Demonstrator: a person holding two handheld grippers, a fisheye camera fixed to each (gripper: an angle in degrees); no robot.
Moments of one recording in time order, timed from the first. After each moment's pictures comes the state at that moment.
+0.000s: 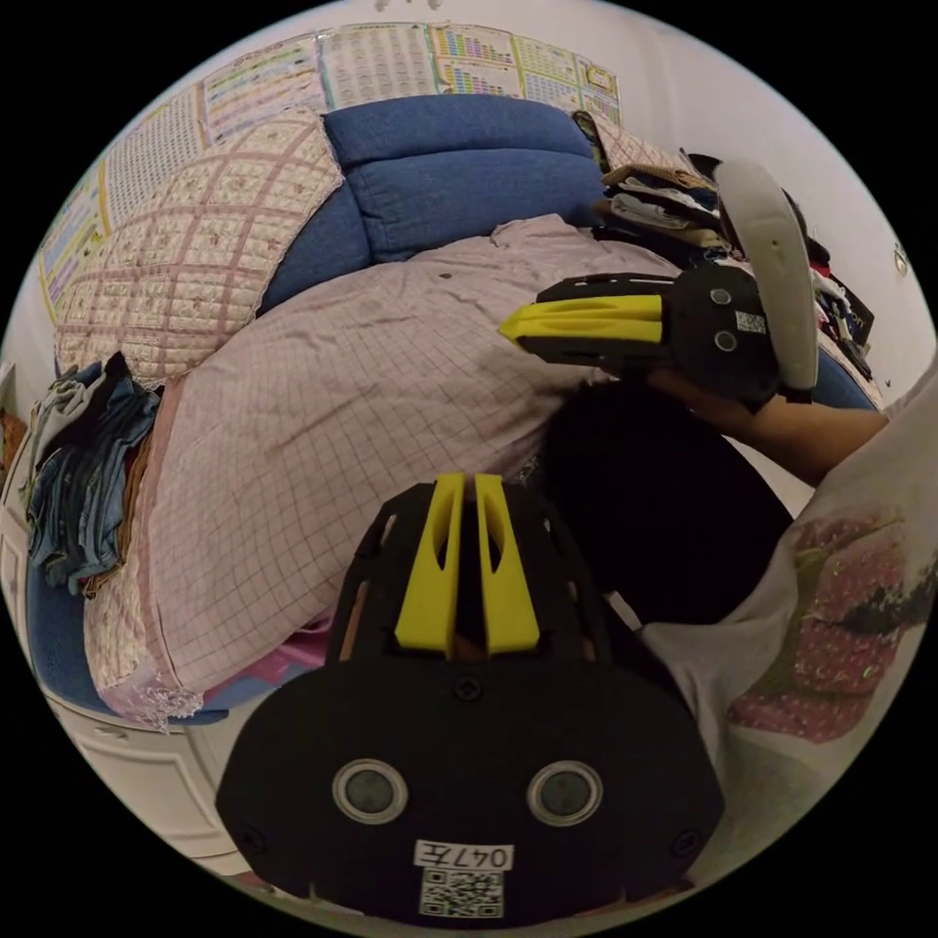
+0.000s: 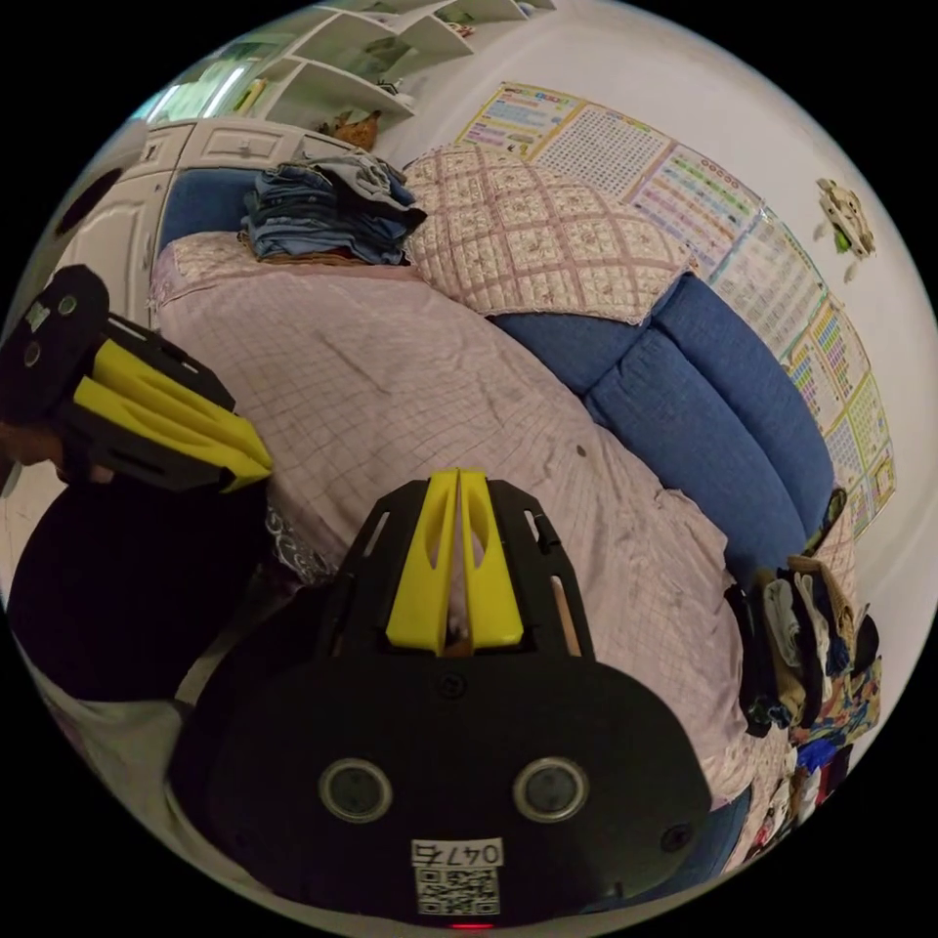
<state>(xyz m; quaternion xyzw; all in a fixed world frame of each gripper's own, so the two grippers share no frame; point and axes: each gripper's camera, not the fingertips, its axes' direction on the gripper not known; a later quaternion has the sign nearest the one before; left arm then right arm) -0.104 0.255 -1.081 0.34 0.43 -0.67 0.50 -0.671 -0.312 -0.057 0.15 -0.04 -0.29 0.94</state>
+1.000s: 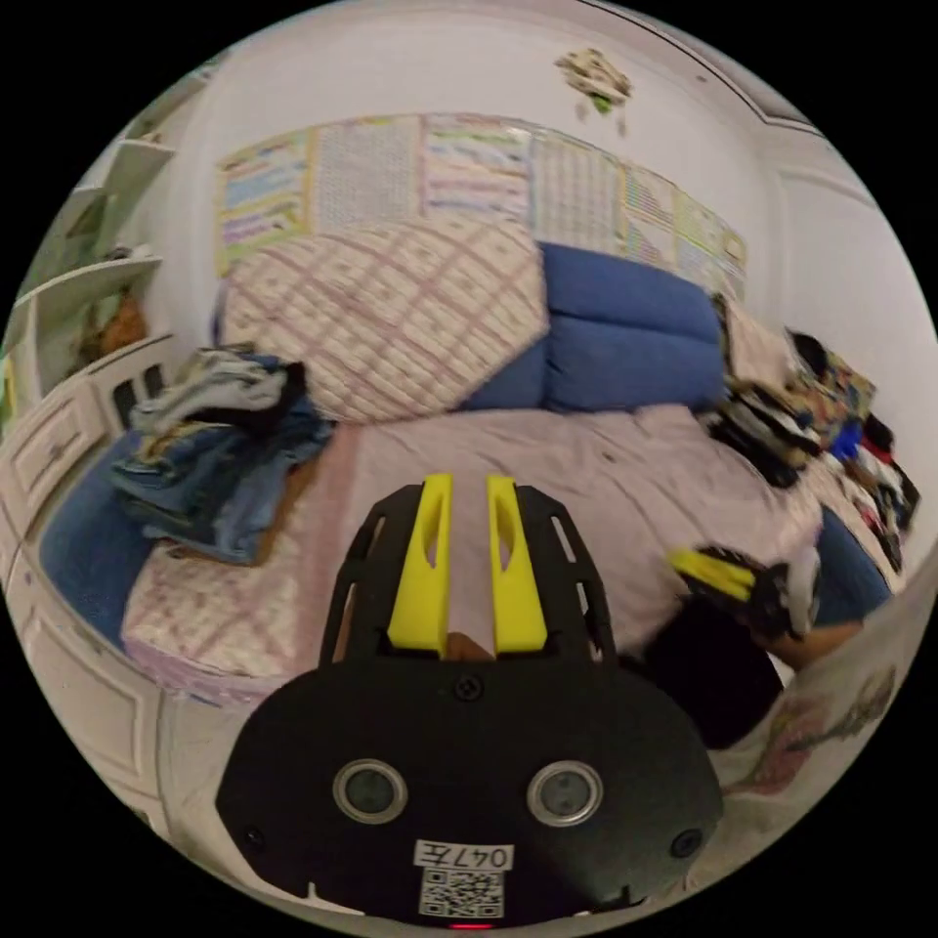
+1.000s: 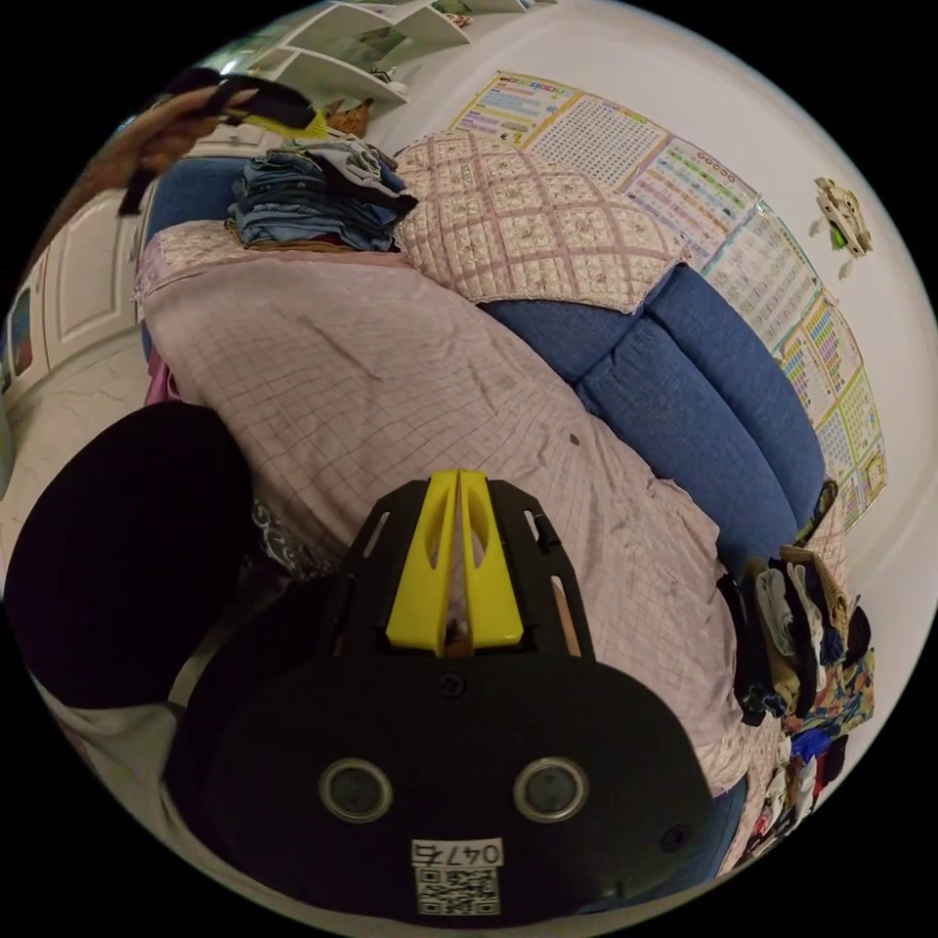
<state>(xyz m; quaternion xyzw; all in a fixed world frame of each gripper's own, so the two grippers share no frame) -0.546 0.597 -1.070 0.24 0.30 -0.86 0.33 -0.810 -0.324 -0.129 0.14 -0.02 -0.29 0.95</state>
